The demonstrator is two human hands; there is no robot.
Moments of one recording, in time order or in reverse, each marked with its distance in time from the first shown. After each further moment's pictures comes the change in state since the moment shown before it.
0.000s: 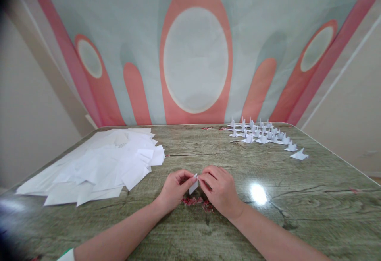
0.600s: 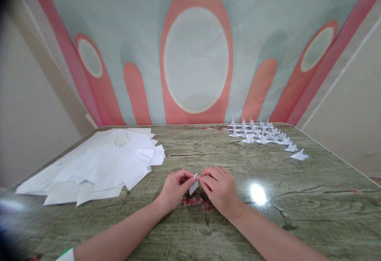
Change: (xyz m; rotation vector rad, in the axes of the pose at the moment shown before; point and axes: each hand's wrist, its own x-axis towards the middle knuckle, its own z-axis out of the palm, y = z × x) left_hand 0.001 0.000 0.000 0.021 0.002 0.007; right_hand 0.000 0.000 0.000 -0.035 0.035 -0.037
